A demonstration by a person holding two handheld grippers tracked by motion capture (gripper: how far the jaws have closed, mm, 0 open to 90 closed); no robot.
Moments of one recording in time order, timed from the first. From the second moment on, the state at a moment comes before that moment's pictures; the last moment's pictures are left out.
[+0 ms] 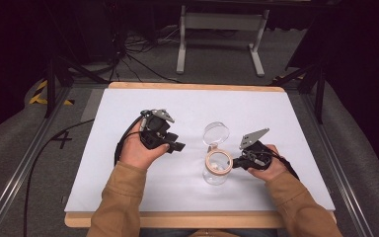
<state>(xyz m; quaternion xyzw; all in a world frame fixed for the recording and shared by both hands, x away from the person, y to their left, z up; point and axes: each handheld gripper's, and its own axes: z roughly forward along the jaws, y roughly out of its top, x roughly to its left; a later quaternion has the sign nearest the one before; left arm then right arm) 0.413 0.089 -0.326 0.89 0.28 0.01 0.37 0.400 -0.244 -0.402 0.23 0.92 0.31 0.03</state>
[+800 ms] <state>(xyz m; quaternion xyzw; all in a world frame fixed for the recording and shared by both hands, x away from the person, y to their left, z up) 0.418 0.088 -0.330 0.89 0.27 0.00 0.37 0.392 -0.233 -0.404 0.20 0.93 0.31 0.01</state>
